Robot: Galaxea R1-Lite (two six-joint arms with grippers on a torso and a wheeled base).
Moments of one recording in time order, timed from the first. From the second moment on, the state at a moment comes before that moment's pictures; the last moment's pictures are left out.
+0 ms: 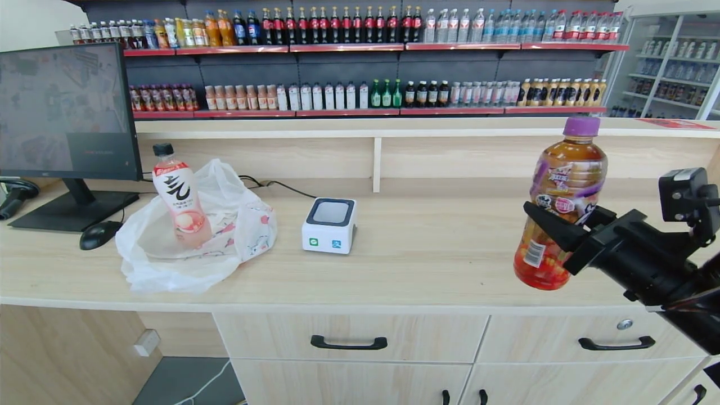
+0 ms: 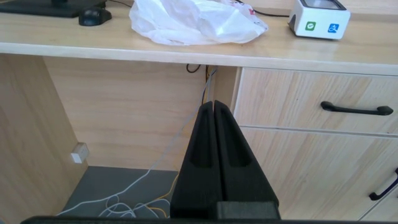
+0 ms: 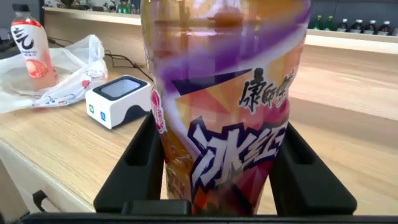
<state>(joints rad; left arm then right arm) 0.00 0.00 0.00 0.00 0.00 0.03 0.21 1.64 -0.31 -1.57 0.28 0.00</state>
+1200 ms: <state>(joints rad) 0.00 0.00 0.00 0.00 0.00 0.02 0.17 1.66 -0.31 -1.57 0.15 0.00</state>
